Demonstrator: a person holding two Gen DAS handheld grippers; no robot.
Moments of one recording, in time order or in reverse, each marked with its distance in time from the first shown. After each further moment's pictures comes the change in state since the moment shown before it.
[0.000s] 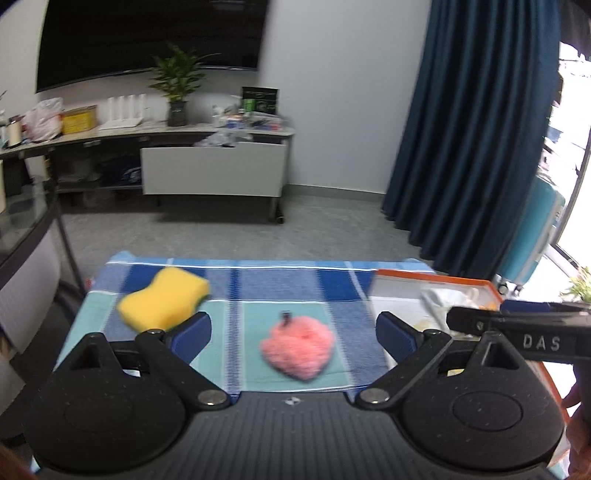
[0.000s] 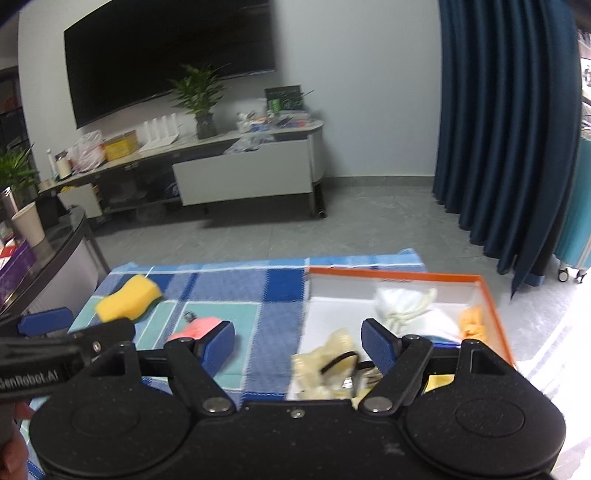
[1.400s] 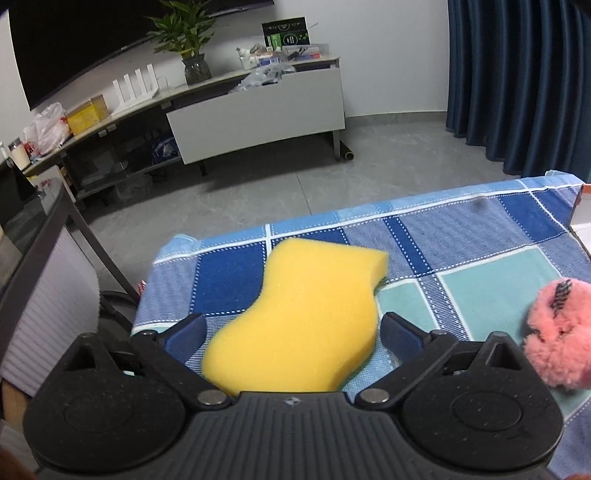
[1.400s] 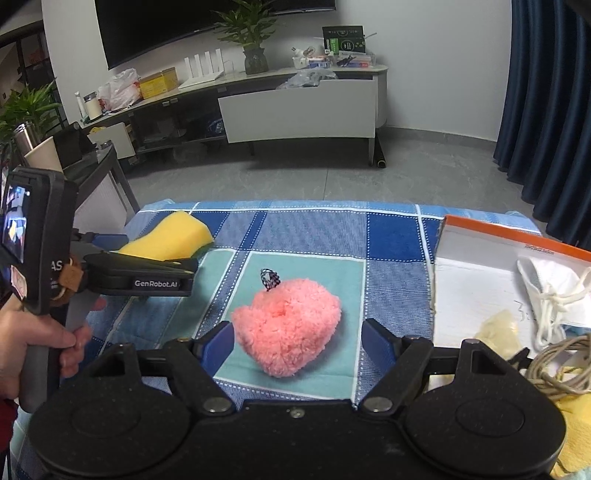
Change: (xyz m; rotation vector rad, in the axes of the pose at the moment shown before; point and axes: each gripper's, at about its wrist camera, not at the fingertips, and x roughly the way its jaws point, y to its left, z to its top) left arm 0.134 0.107 0.000 0.219 0.186 0.185; right arm 0.113 0.081 -0.015 -0.072 0.170 0.109
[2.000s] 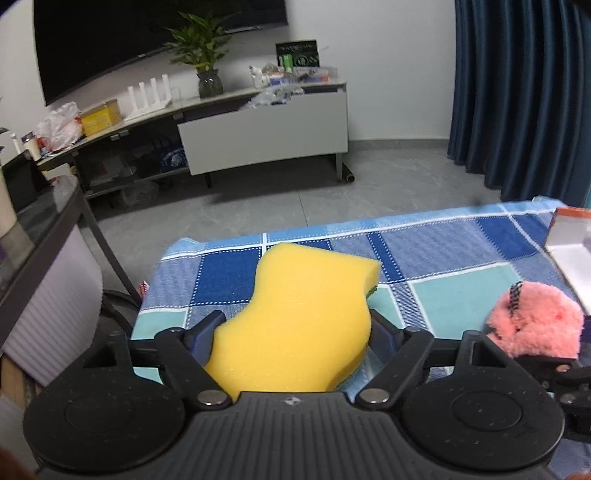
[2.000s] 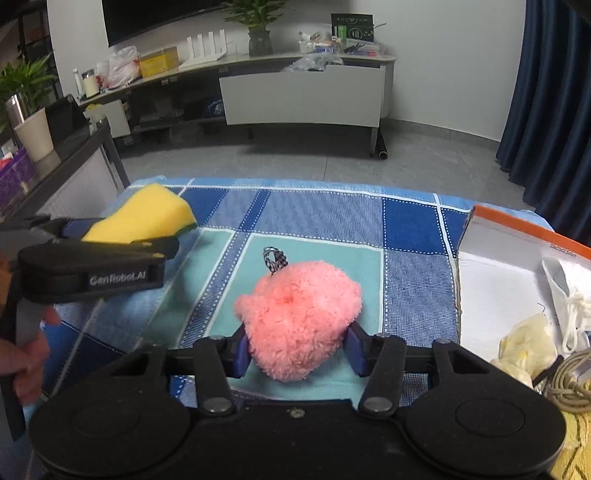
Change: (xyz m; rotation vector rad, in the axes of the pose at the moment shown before) left arm -0.044 -0.011 -0.008 -0.073 -0.072 0.004; right arm 0.026 0.013 -0.004 -0.042 0.031 -0.033
